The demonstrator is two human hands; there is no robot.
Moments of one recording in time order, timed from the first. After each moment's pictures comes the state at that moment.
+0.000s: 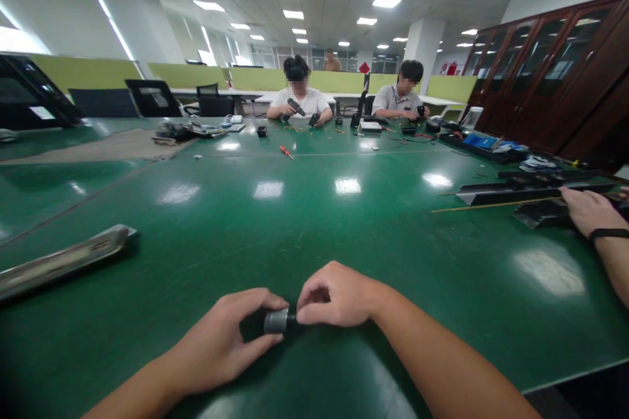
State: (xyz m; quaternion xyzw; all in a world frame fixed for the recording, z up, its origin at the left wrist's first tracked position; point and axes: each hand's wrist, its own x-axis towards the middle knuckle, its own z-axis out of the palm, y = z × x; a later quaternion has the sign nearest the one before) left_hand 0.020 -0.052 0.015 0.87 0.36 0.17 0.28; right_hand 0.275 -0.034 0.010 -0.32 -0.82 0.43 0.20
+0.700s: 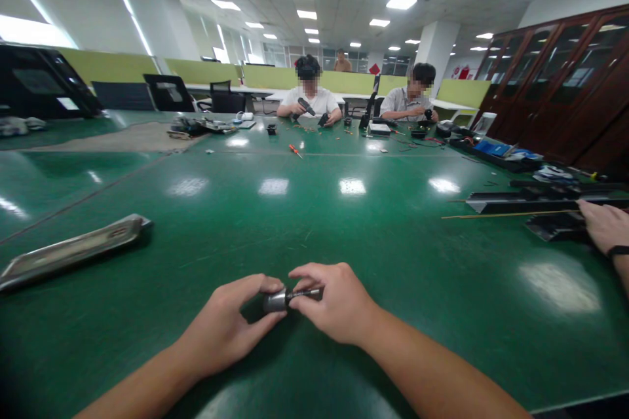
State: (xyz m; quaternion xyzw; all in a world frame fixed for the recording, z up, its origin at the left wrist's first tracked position) left_hand 0.021 -0.049 0.010 0.85 0.38 0.29 0.20; right_hand 0.245 -0.056 0.009 -0.43 -0.73 0.38 0.37
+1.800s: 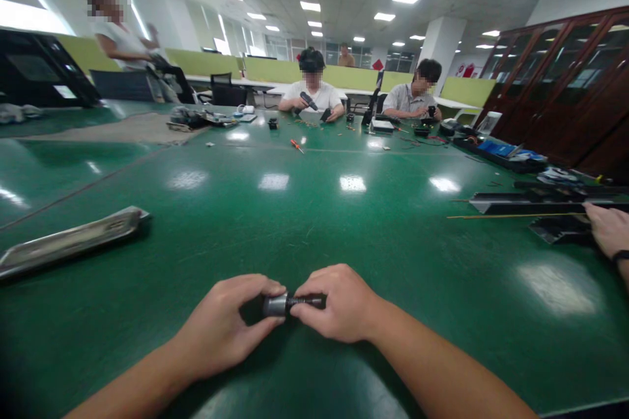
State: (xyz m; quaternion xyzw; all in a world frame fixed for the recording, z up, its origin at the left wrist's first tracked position) left_hand 0.018 -0.050 0.009 0.86 0.41 0.24 0.20; right_hand 0.253 -0.048 0.004 -0.33 -0.87 0.22 0.30
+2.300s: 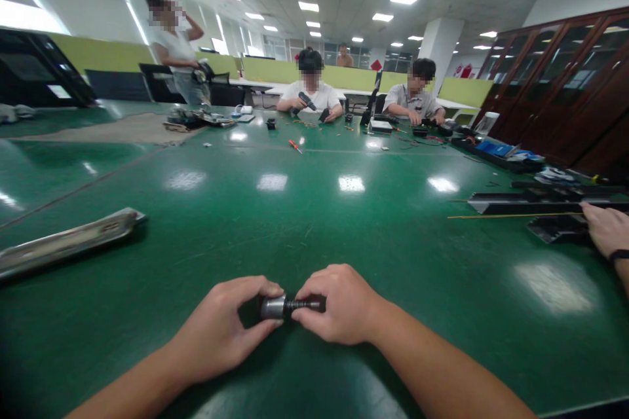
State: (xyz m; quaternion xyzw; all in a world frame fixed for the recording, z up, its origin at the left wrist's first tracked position) left_hand 0.019 -0.051 0.013 0.85 0.43 0.23 0.22; right_hand 0.257 -0.050 0.004 -0.34 -0.86 0.20 0.31
